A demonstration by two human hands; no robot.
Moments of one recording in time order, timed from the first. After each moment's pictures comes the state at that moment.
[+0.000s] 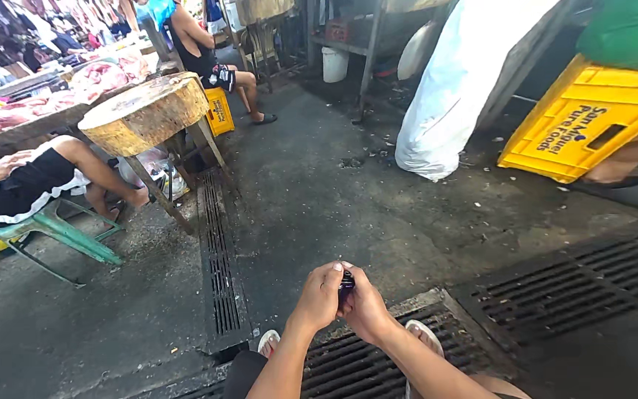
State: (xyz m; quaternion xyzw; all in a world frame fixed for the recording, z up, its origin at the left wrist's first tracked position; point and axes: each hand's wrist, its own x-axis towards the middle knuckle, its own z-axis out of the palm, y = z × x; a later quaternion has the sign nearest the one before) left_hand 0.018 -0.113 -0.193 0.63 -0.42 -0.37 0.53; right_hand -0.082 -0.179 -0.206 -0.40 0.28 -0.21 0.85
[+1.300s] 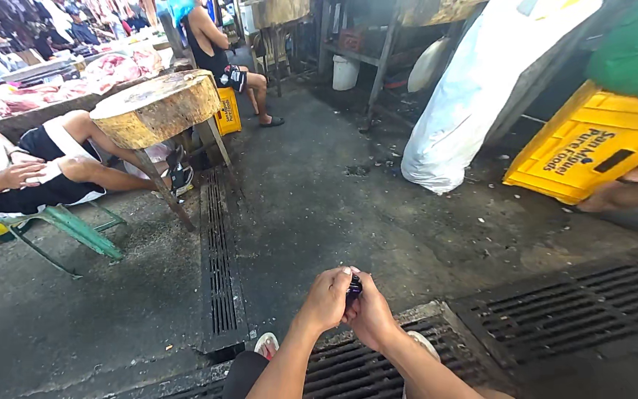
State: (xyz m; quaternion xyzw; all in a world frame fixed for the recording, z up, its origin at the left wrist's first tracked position) left_hand 0.021 -0.114 -0.194 0.64 -0.43 -0.37 0.52; right_hand -0.078 -0.177 -0.211 -0.39 0.29 -0.20 0.85
